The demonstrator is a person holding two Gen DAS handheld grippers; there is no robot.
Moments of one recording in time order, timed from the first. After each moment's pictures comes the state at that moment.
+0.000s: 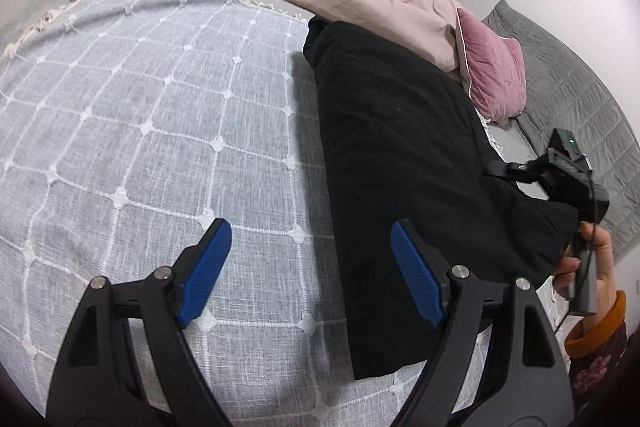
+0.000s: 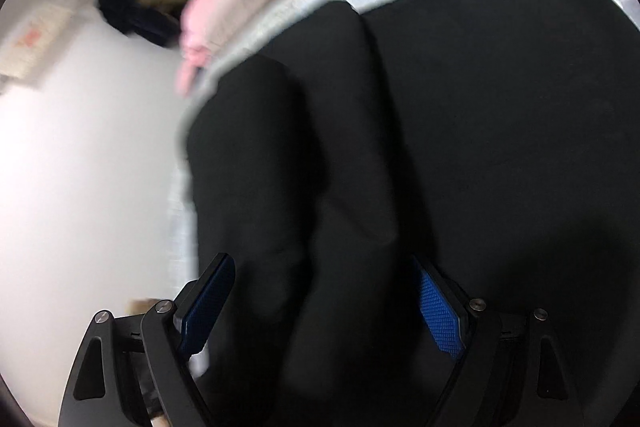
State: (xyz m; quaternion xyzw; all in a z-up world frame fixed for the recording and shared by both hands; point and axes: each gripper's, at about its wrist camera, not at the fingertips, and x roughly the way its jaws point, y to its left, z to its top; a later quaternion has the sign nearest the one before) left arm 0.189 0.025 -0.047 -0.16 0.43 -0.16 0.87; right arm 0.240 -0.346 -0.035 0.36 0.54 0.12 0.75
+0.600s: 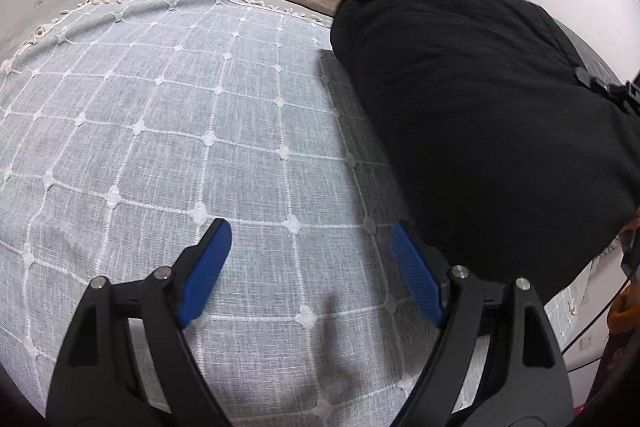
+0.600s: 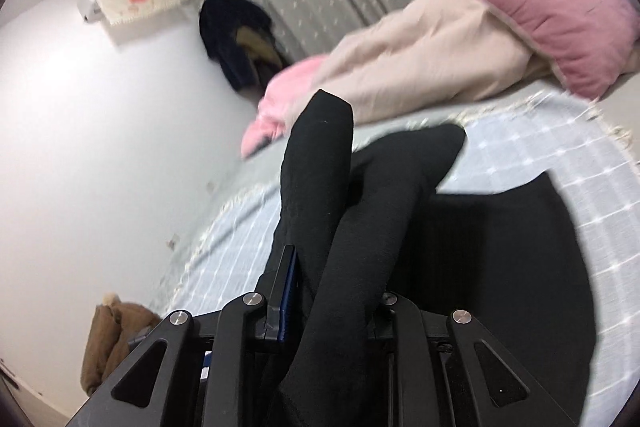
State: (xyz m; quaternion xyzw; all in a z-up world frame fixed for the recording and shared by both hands) left arm 0.181 0.008 -0.047 -0.12 0.43 -0.16 0.88; right arm 0.172 -0.358 0.112 0.24 0.33 0.15 0.90
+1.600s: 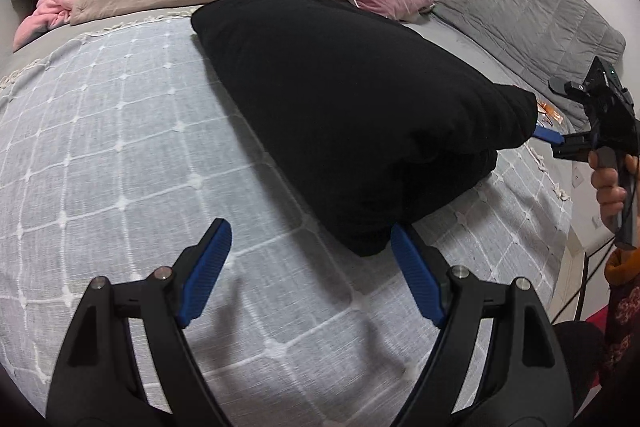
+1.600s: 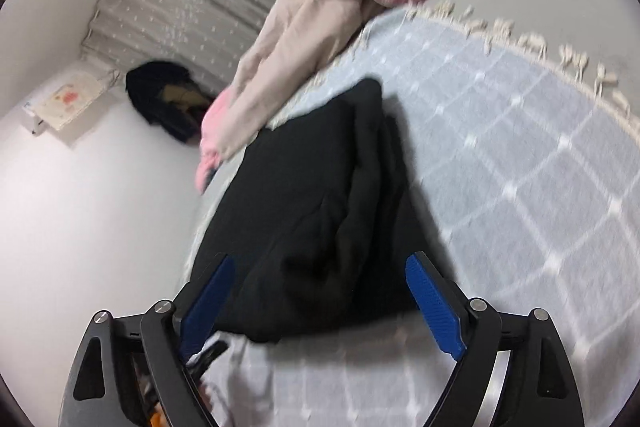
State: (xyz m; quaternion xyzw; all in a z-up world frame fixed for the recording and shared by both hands) left arm 0.124 -0.117 -0.037 0.02 0.43 -0.30 0.85; right arm 0.011 -0.492 0.028 0.41 0.37 0.06 0.83
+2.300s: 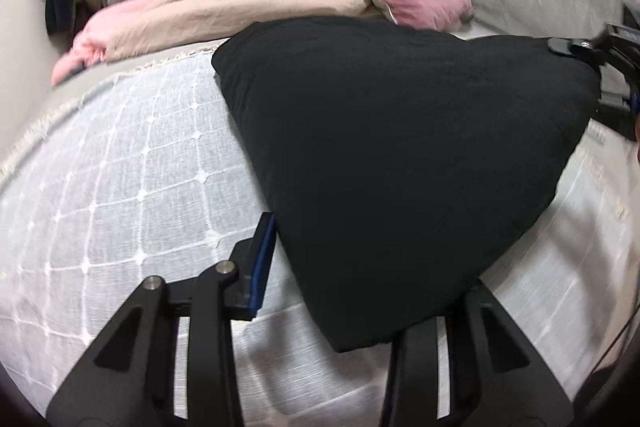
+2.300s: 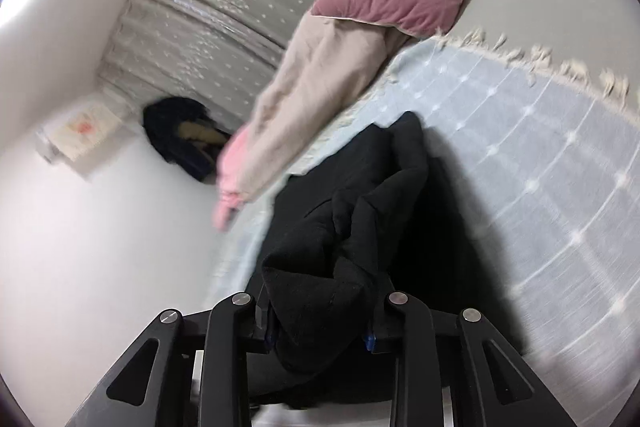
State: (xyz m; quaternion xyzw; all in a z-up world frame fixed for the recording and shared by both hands) left arm 0.133 -0.160 -0.043 0.10 0.37 -0.21 0.90; right arm 0.063 -0.473 0.038 0.42 0.30 0.03 0.86
